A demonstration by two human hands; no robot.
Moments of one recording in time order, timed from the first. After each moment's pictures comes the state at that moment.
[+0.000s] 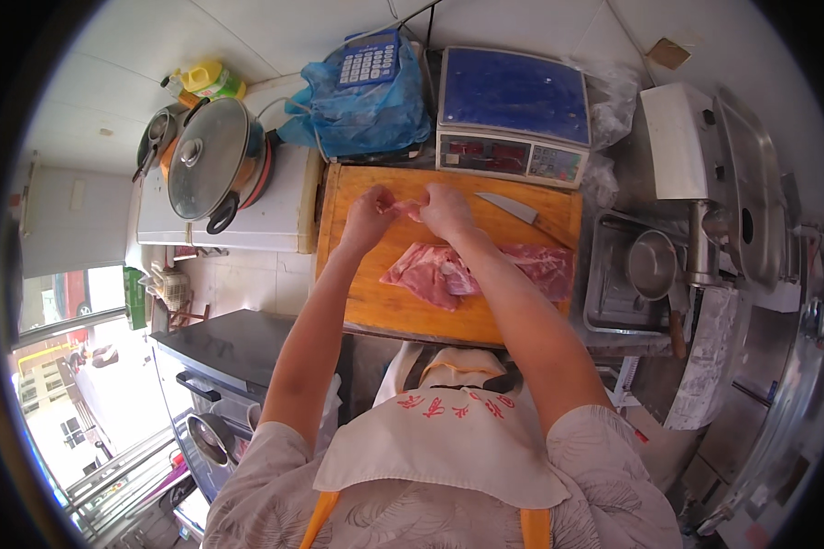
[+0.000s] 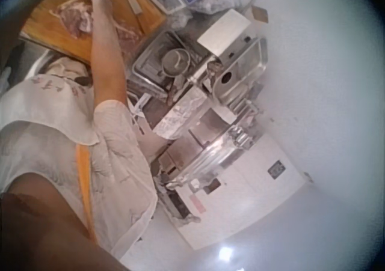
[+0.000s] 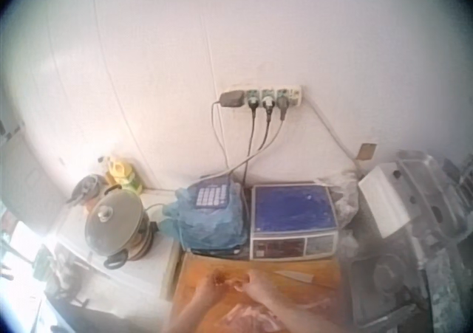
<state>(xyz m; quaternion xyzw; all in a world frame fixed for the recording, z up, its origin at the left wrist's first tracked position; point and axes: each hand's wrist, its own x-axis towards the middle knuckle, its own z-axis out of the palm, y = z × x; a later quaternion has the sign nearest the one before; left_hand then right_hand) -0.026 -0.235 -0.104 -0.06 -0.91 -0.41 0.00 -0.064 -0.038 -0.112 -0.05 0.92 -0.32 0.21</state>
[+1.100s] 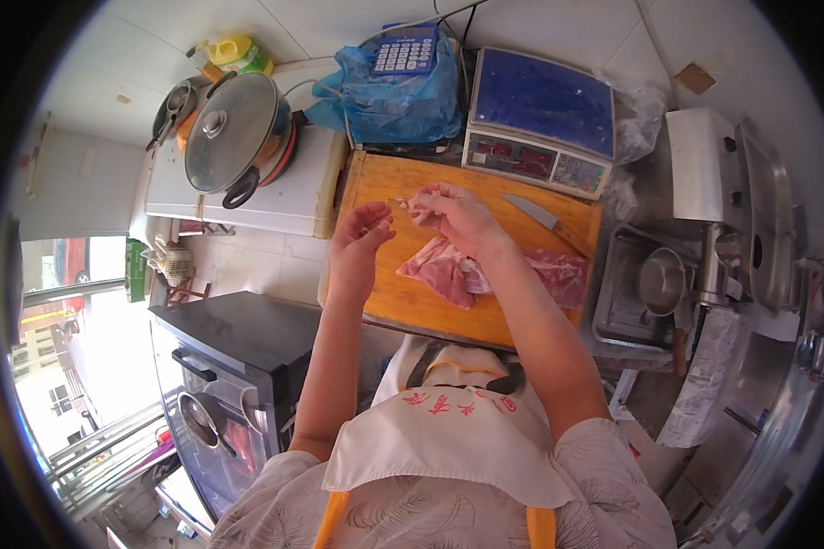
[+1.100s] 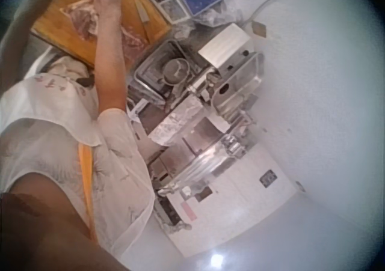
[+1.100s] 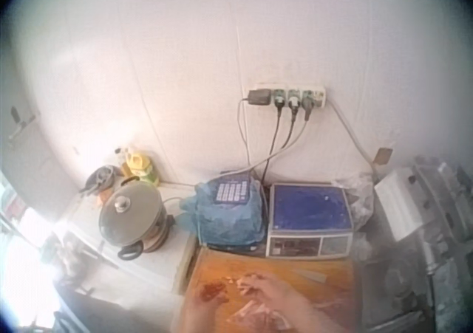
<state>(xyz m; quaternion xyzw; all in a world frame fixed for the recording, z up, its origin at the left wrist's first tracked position) 0.069 -0.244 -0.011 0.20 -0.57 -0.80 0.00 -0.038 -0.056 -0.051 0.03 0.40 -0.83 0.39</state>
